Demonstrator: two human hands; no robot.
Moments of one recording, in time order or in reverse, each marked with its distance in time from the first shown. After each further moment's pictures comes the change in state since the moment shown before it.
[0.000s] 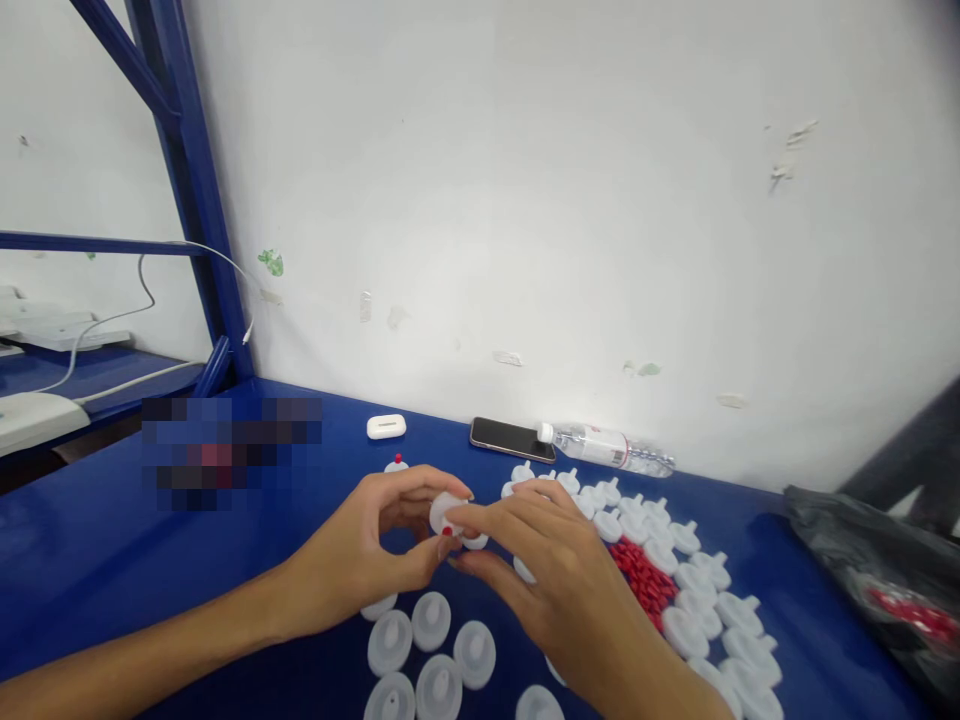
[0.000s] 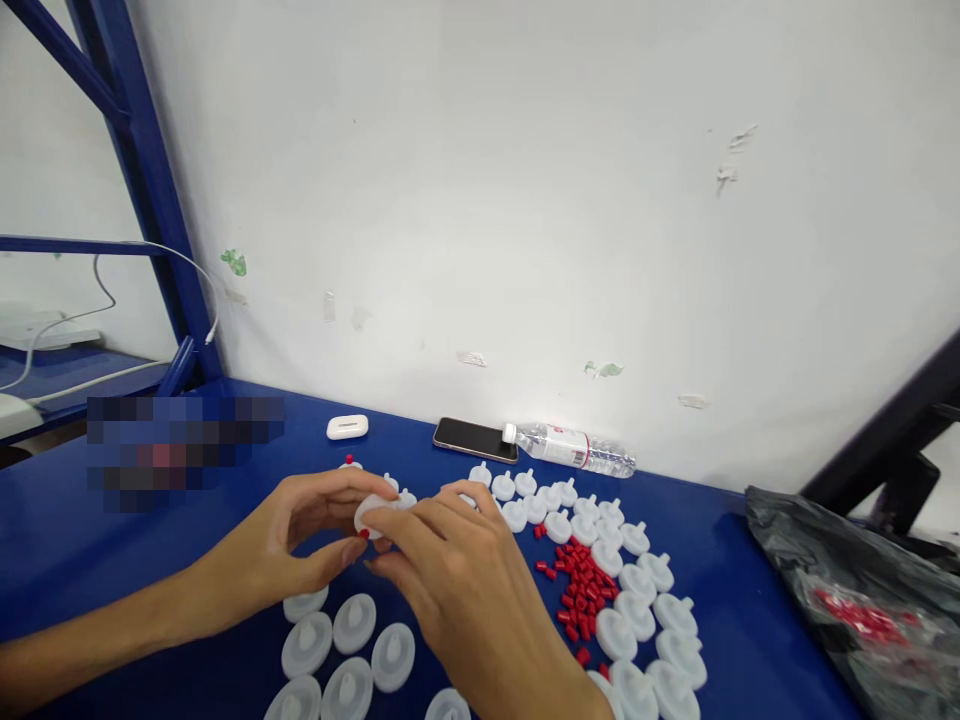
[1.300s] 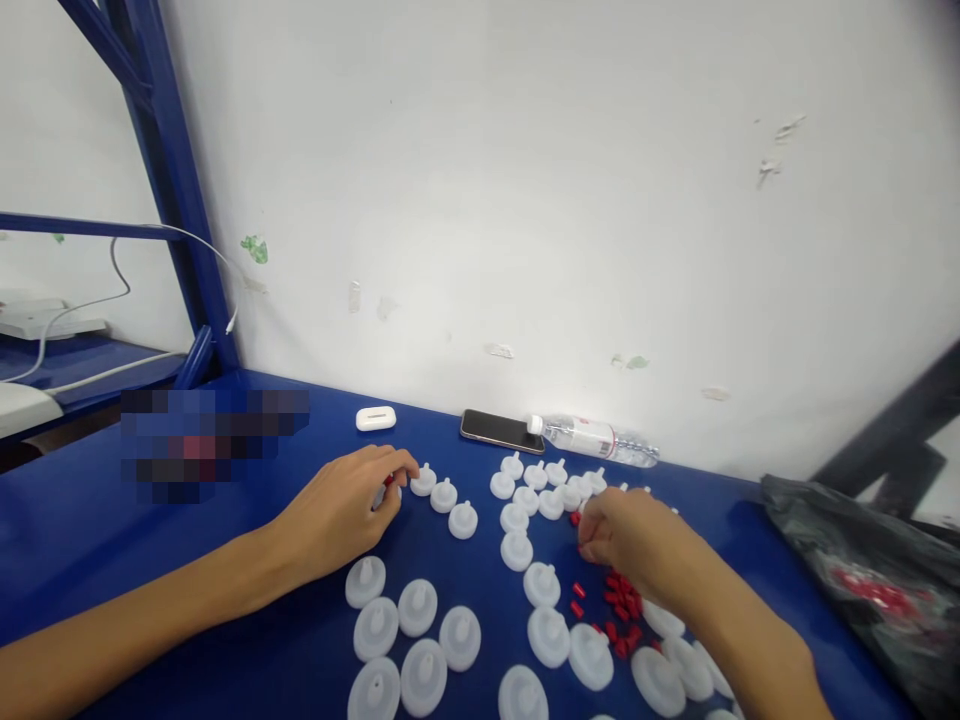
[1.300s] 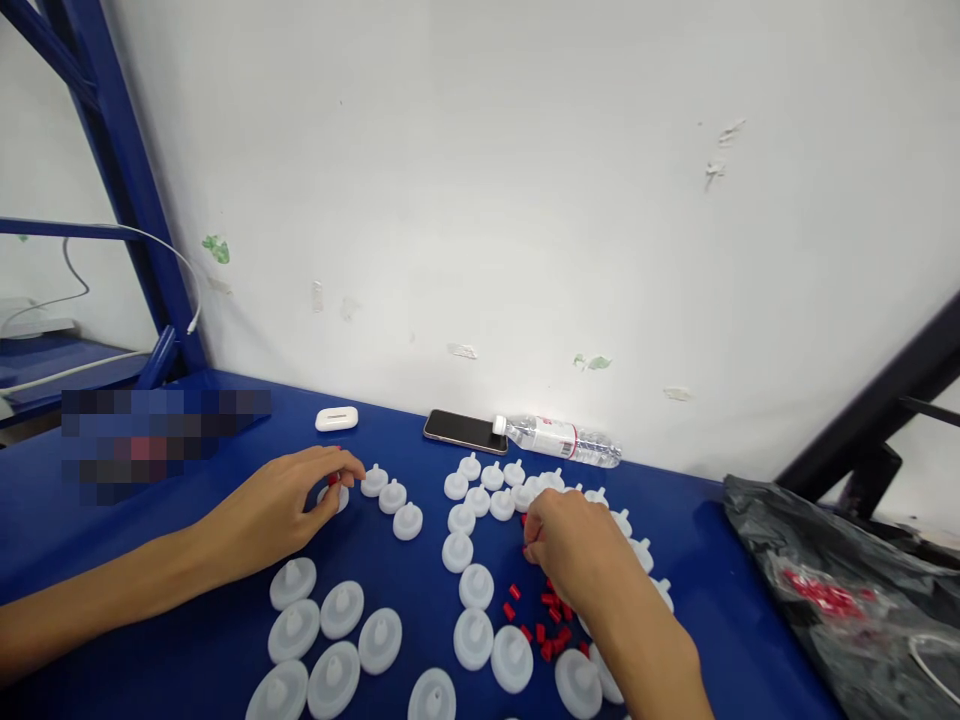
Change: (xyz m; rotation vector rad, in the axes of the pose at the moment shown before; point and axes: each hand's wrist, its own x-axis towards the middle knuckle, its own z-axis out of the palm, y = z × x) left_hand 0.008 -0.034 -0.024 0.953 0.131 0.001; right_hand -0.034 0.085 -0.050 -0.392 -0.481 0.780
